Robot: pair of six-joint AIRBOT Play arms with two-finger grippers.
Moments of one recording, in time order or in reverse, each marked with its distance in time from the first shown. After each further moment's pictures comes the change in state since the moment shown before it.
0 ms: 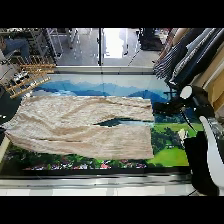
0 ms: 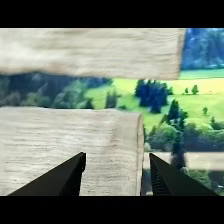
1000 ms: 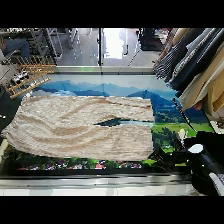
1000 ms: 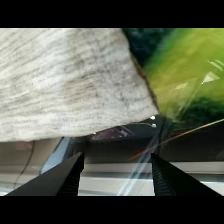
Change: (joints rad) left arm 0.113 -0.071 -0.003 -0.096 -0.026 -0.014; right arm -0.188 0.535 -1.092 0.415 -0.166 -0.093
